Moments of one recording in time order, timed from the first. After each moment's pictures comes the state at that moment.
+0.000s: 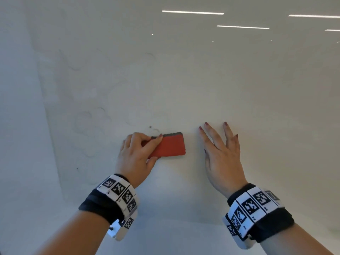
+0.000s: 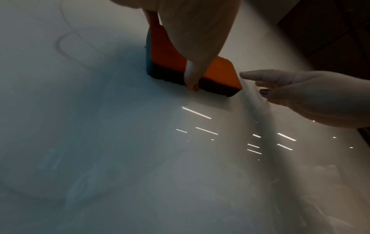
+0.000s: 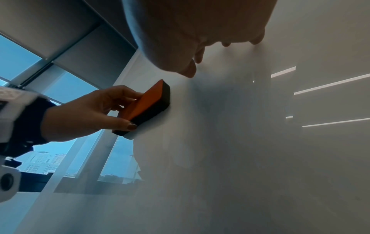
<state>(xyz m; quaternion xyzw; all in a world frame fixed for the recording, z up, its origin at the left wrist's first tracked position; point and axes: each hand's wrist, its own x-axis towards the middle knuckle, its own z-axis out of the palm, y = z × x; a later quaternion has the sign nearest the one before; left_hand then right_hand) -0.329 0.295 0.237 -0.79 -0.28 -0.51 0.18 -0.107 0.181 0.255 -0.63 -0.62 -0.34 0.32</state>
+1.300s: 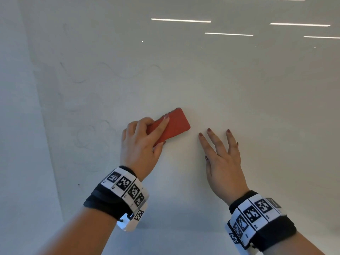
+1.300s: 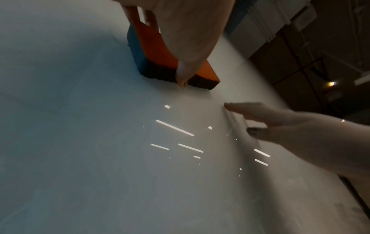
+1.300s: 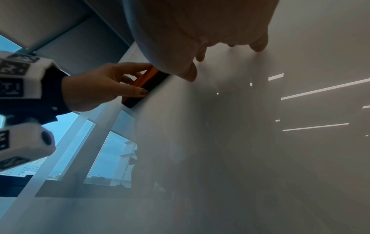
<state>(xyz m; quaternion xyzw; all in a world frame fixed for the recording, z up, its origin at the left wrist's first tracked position) -0.329 0.300 0.295 -0.77 -0.28 -0.53 0.22 -0.128 0.191 0.257 -0.66 -0.58 -0.36 0.31</state>
